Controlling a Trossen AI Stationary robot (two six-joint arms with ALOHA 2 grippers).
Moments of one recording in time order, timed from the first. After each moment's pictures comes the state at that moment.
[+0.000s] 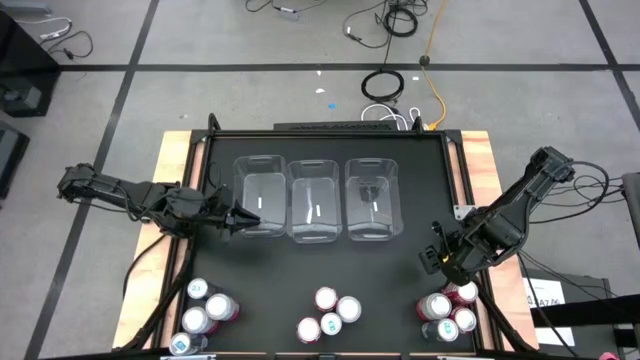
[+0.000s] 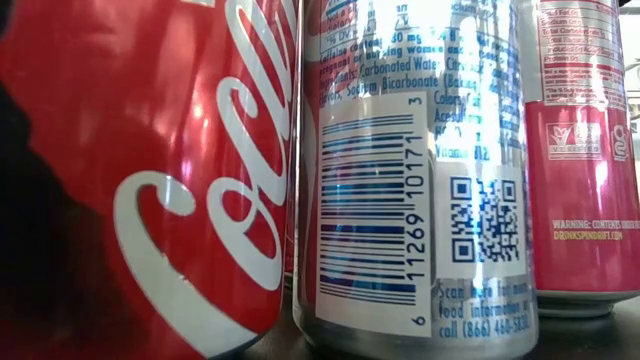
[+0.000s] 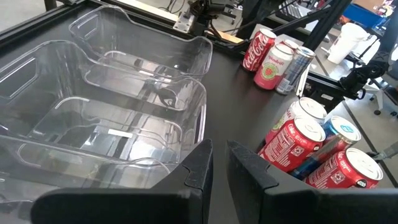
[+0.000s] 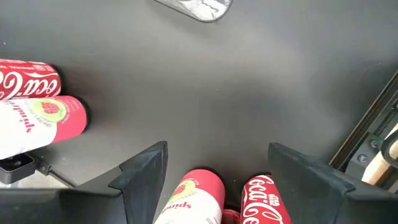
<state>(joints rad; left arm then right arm) -0.25 0.64 0.56 -0.30 -0.18 -0.41 0.77 1.15 1.10 -1.32 0.20 1.90</state>
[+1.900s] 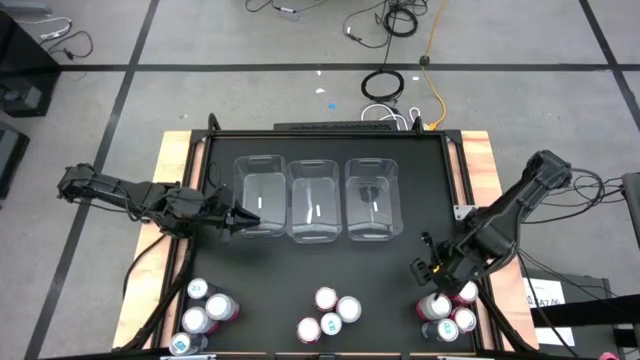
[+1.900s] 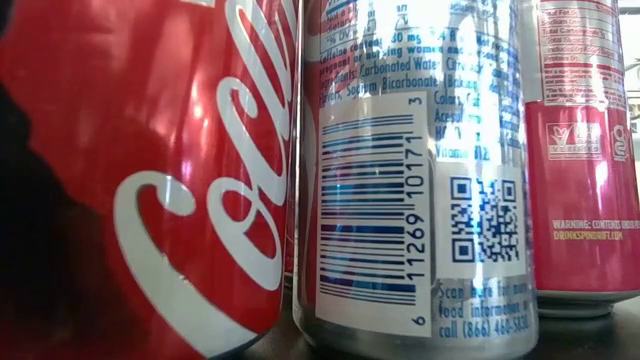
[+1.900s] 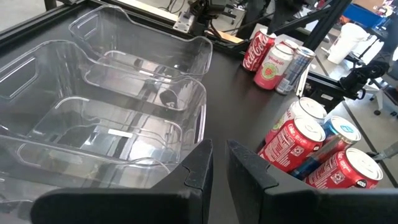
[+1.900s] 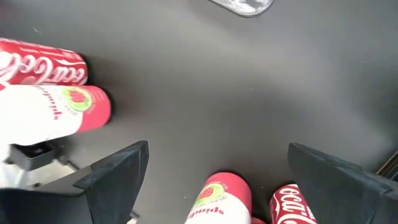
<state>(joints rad) -0.25 0.64 0.56 -0.30 -0.18 -0.41 0.77 1.24 1.11 -1.19 0.23 1.83</state>
